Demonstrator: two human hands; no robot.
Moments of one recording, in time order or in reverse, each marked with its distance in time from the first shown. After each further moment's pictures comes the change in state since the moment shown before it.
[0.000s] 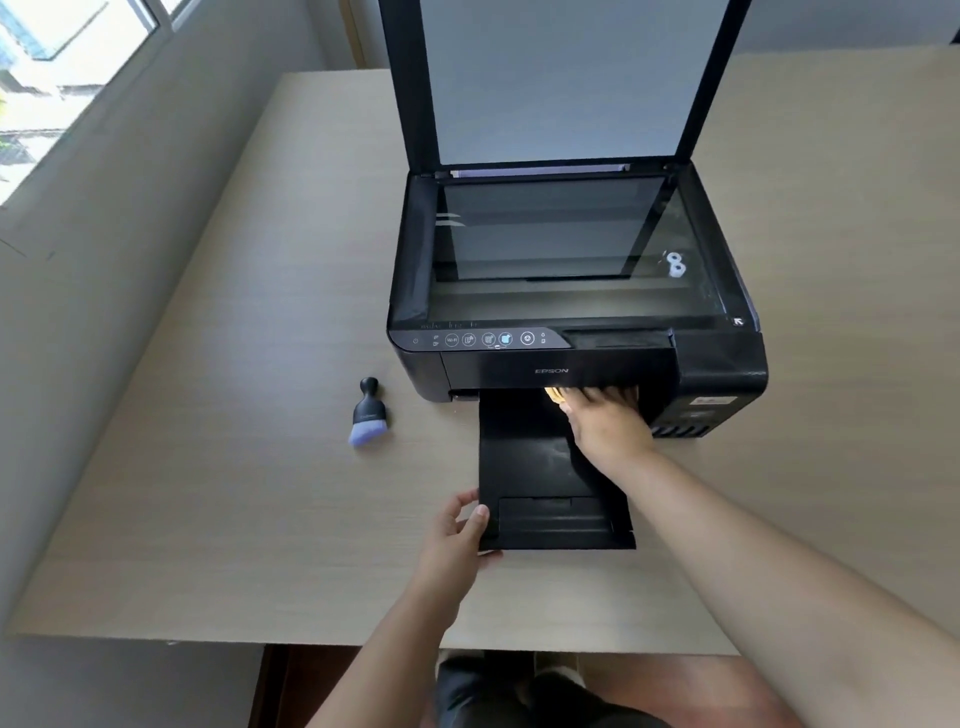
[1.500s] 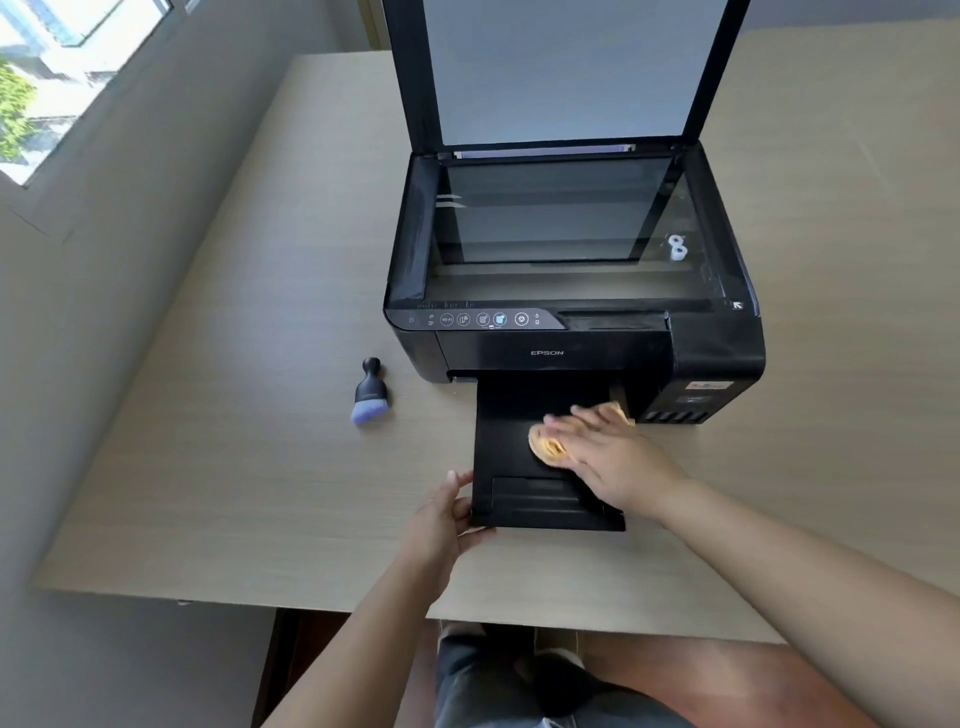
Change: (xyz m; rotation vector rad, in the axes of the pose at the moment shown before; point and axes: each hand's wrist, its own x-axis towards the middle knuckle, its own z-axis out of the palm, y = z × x) left_hand -0.005 0.005 -0.002 -0.154 -0.011 -0.062; right_hand -0.050 0.024 -0.004 0.128 -0.187 -0.451
